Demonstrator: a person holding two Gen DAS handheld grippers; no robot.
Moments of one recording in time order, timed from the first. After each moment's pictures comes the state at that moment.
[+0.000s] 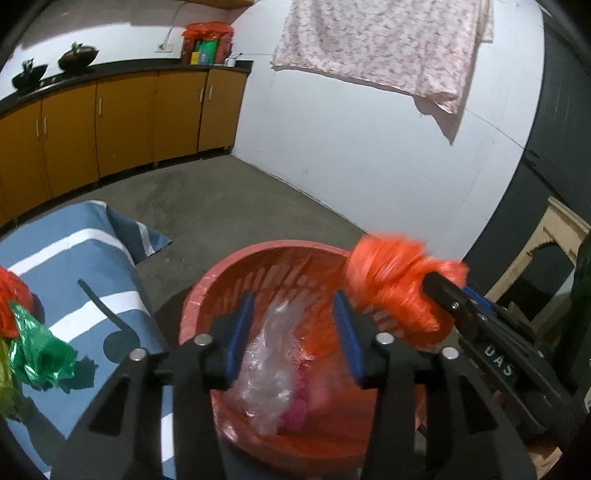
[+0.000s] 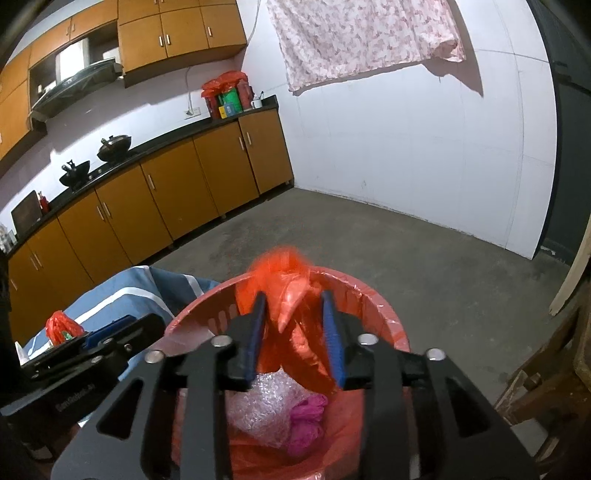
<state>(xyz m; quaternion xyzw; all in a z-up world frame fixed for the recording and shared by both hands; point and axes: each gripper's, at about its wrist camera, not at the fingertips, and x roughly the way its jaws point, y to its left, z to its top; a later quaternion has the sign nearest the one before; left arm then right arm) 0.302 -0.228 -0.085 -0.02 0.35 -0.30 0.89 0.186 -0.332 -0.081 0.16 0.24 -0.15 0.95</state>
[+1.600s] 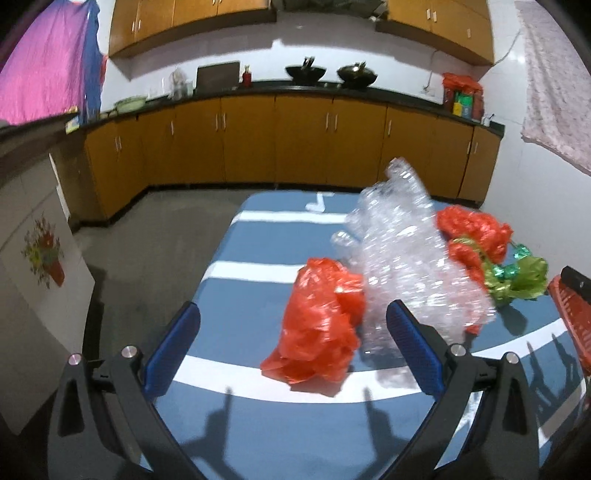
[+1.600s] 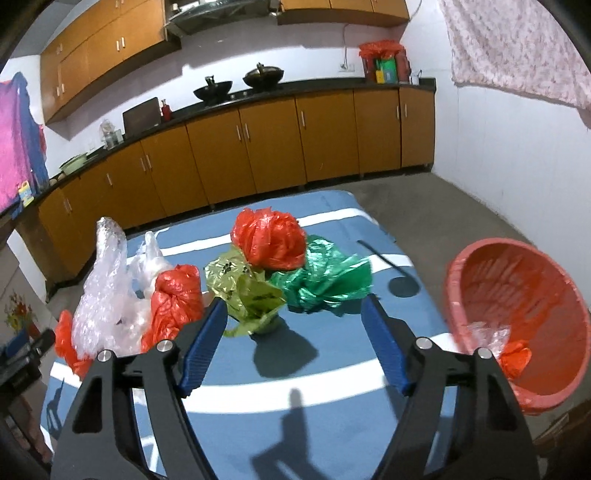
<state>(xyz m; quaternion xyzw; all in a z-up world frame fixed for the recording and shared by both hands) 0.134 0.198 -0.081 -0.07 0.31 0.17 0.93 0.208 -0.058 -0.075 0.05 0.31 0.09 0.95</state>
